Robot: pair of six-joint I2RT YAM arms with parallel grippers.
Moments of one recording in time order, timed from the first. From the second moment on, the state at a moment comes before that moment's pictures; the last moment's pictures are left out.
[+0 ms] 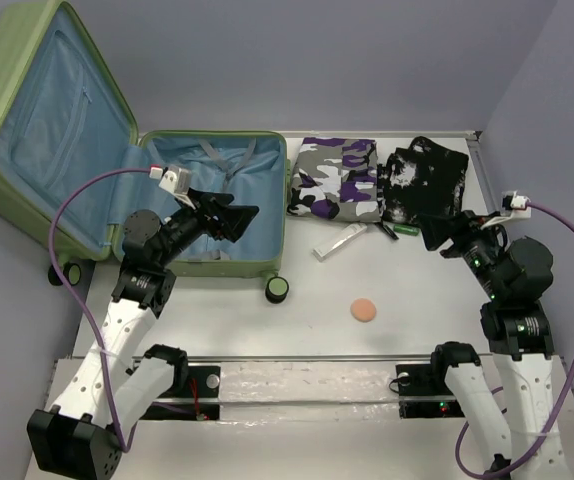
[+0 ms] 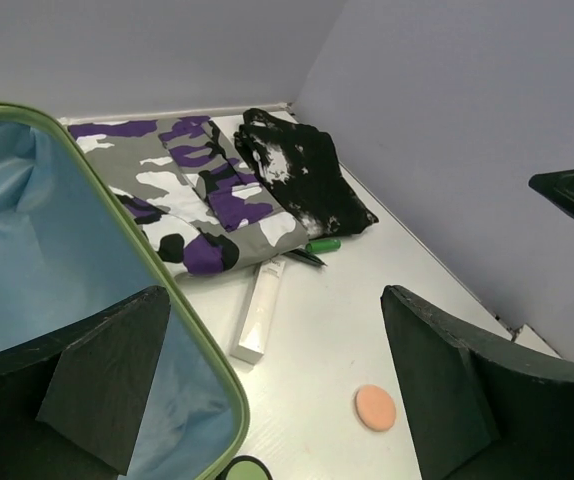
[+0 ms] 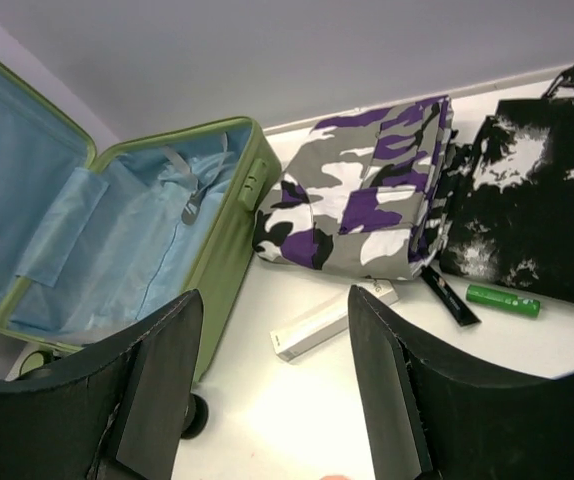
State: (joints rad) left arm -0.25 0.80 0.70 0.21 0.51 -0.49; right arm 0.02 0.50 0.81 -0.30 -0.31 0.46
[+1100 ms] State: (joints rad) left arm -0.87 1.88 1.39 -0.09 -0.09 -0.22; right arm 0.02 0.45 0.56 -0.48 -0.25 0.56
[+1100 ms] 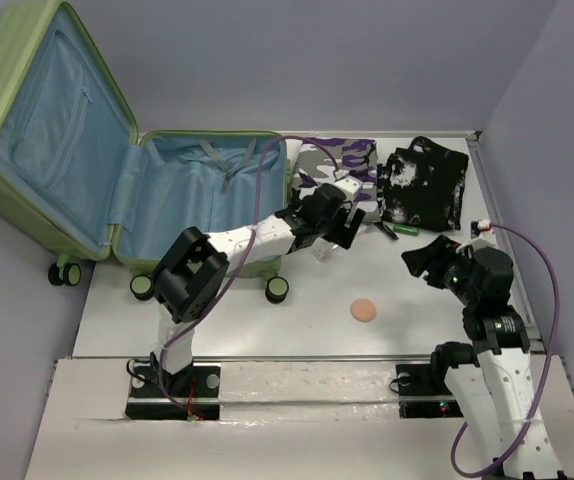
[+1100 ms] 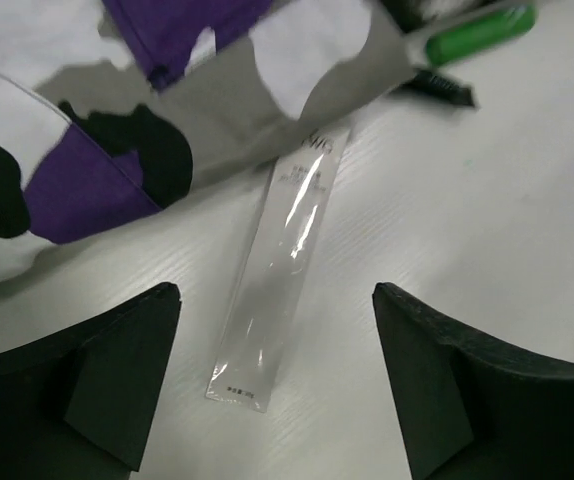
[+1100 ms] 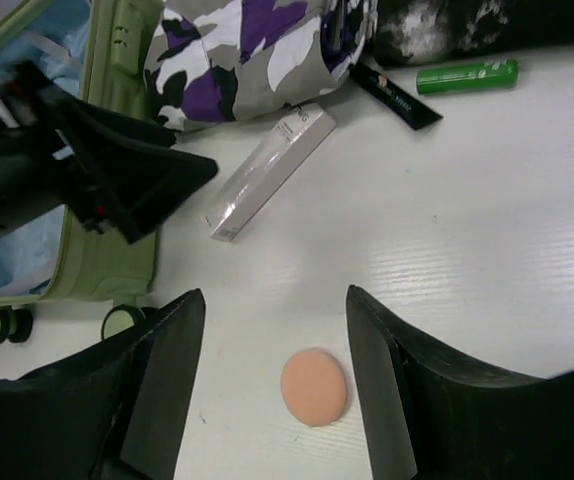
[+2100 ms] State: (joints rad) left arm -0.87 2.11 1.49 -0.16 -0.12 -0.08; right arm 0.24 0.74 0.31 -0.27 -0.32 0.67
